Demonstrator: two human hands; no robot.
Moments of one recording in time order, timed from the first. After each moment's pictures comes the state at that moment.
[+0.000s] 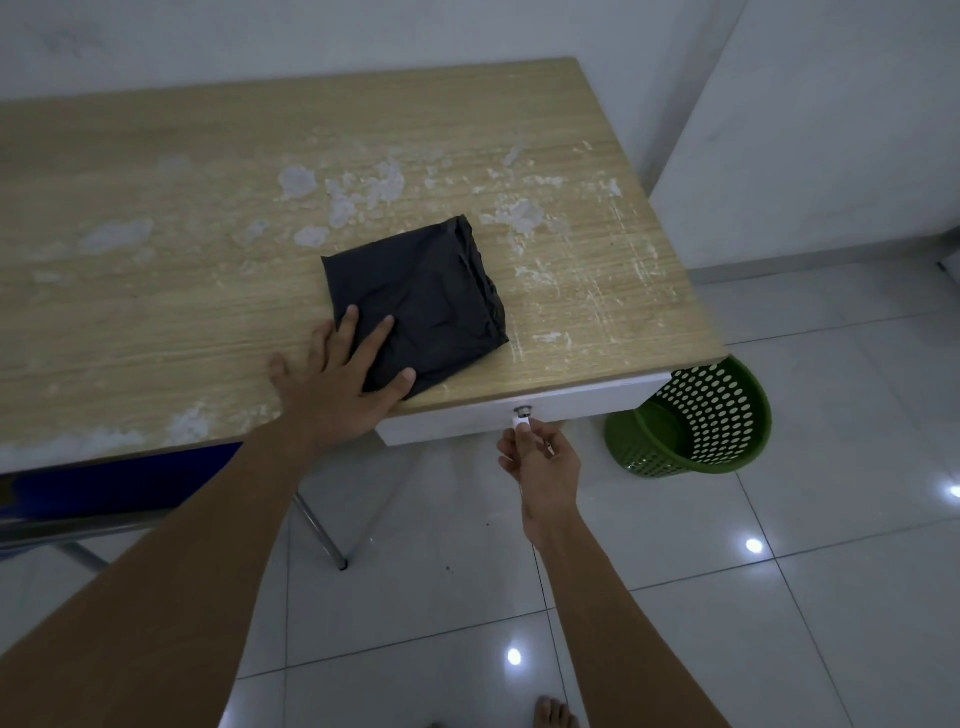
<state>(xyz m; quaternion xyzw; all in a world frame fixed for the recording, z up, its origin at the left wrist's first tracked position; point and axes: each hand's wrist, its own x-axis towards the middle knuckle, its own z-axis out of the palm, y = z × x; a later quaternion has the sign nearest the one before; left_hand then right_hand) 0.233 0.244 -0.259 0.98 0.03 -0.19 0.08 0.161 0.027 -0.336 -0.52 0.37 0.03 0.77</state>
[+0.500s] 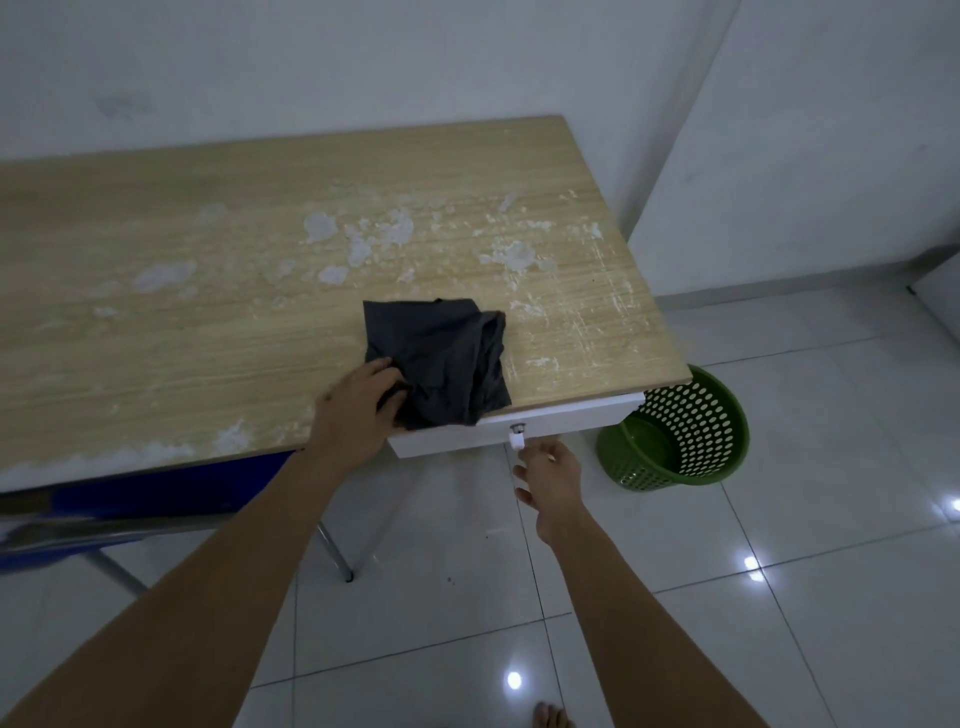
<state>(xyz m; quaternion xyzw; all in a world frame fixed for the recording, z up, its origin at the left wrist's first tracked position) 0.215 0.246 -0.246 0.96 -0.06 -0.04 0.27 0.153 0.014 -0.273 -0.60 0.39 0.13 0.69</state>
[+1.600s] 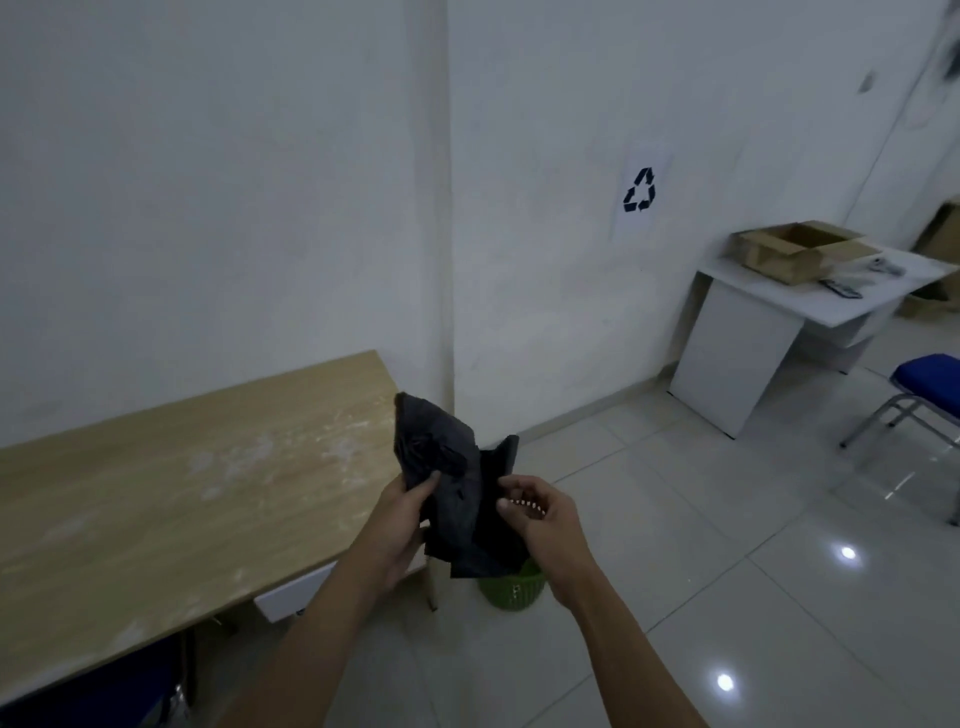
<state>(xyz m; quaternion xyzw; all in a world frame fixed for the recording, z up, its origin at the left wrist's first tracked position) 0.048 -0.024 0.056 0.62 0.00 -0.22 0.75 -0.014 -0.194 0.024 -0.69 0.16 -0.09 0.70</state>
